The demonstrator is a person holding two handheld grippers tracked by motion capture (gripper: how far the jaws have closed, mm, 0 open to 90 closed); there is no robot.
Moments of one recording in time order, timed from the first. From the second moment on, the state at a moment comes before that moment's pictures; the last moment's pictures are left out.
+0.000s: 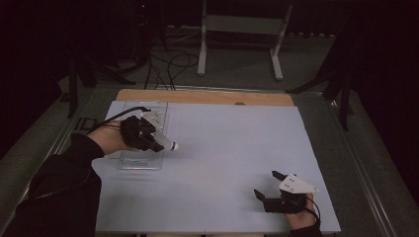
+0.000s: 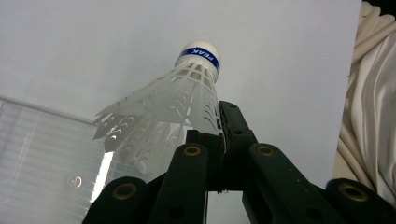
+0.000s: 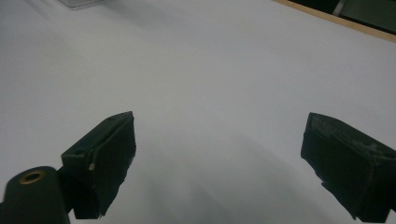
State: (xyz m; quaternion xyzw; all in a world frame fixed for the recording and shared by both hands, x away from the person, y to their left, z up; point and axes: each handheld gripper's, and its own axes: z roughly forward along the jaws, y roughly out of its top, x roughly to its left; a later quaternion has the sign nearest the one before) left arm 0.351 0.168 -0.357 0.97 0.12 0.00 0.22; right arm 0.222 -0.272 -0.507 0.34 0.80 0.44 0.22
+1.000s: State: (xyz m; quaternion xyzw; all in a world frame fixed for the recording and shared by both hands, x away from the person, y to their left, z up) left arm 0.352 0.212 -0.364 0.96 0.18 0.01 0.22; right arm 0.222 -0.271 -0.506 0.34 0.80 0.44 0.22
